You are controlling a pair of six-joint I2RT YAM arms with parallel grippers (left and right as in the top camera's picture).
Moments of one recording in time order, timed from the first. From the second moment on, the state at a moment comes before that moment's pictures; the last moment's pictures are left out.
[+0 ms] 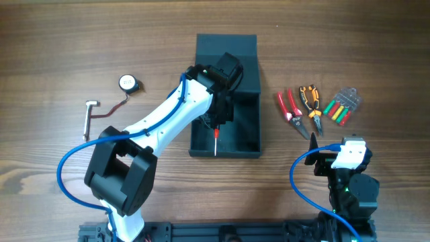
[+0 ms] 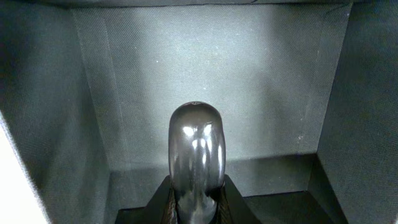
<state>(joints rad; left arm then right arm) -0.63 1.91 1.50 -1.05 0.05 -0.56 -0.03 0.01 0.13 -0.40 0.04 -0.05</state>
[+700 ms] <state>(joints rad) -0.60 1.91 1.50 -1.04 0.03 -0.56 -0.03 0.01 0.13 -0.40 0.04 -0.05</state>
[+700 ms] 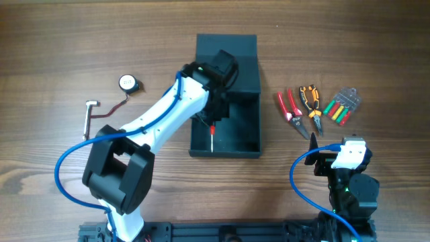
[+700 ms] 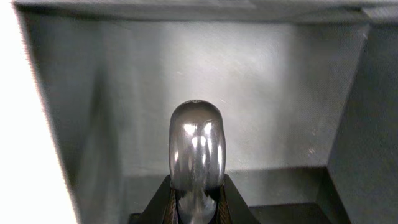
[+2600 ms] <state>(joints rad) -0.45 1.91 1.83 -1.23 -0.03 -0.48 -0.03 0.01 0.13 -0.40 0.04 -0.05</state>
